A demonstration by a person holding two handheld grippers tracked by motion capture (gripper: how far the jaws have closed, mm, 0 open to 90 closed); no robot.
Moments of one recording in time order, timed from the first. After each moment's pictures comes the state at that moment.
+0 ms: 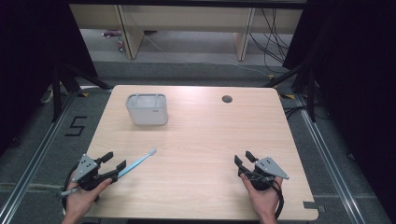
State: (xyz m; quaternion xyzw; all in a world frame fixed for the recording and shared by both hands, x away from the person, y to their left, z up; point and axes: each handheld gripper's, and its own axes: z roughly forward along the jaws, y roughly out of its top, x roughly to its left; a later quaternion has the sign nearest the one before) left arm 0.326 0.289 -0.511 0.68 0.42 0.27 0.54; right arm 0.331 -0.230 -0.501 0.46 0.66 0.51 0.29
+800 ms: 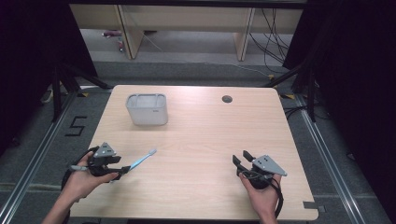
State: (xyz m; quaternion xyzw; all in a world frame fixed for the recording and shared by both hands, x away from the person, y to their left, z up) left arm 0.358 0.263 -0.465 0.86 0.40 0.13 0.29; right arm 0.331 -0.224 -0.492 0.46 0.68 0.50 0.28
